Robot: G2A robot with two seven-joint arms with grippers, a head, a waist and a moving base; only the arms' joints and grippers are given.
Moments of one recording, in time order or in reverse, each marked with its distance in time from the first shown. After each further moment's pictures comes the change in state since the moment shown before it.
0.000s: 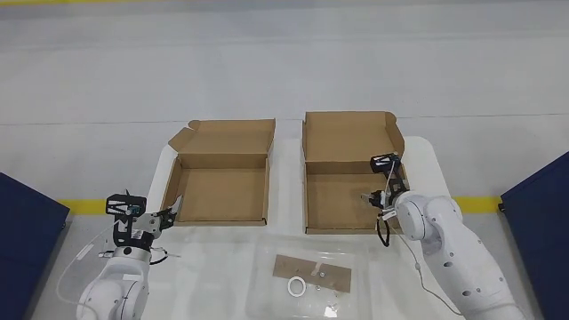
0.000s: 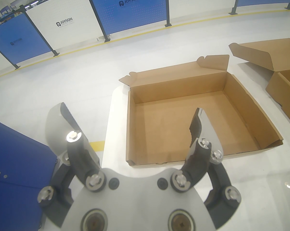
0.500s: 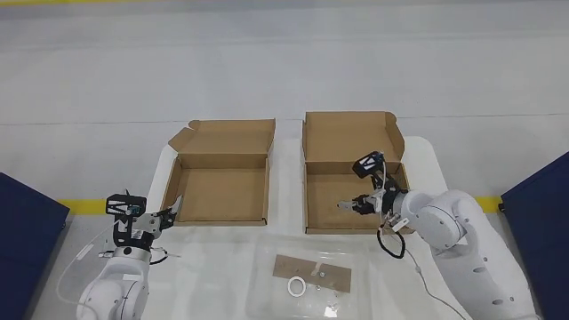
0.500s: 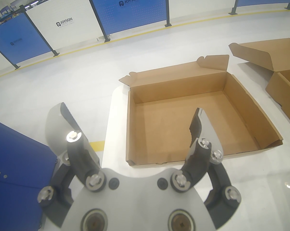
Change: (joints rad) left arm 0.000 0.000 0.000 0.000 0.000 0.000 0.000; right arm -0.052 0.016 0.100 -0.164 0.316 -0.372 0.017
